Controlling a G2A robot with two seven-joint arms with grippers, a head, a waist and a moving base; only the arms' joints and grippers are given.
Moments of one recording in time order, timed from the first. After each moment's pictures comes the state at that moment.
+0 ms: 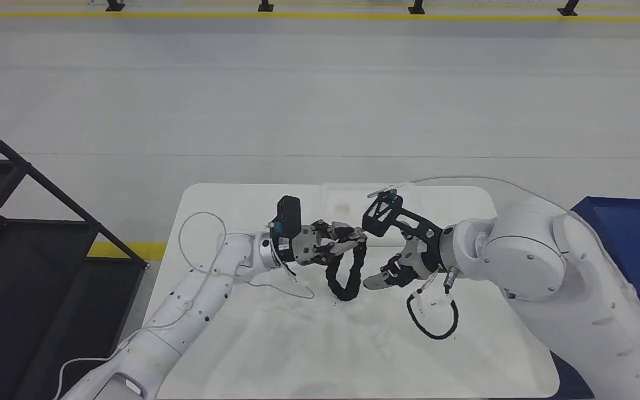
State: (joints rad) left arm 0.90 -1.19 -0.86 -1.22 1.29 -0.98 0.58; right arm -0.79 -0.95 1.03 -2.07 -0.42 -0.03 1.50
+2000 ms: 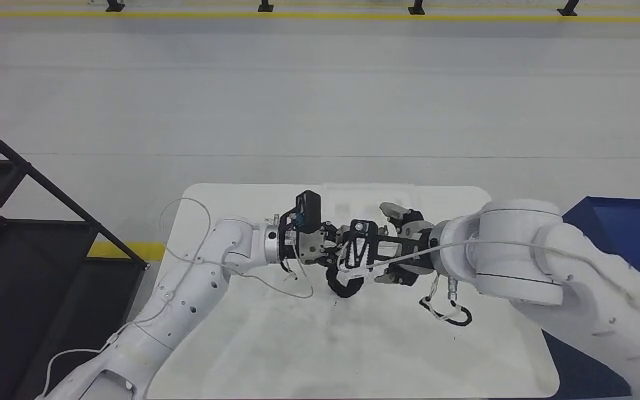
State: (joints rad) left arm 0.86 -1.13 -0.85 -1.35 1.02 -1.01 0.10; right arm -0.53 -0.83 0.74 -2.15 -0.60 -0.42 1.40
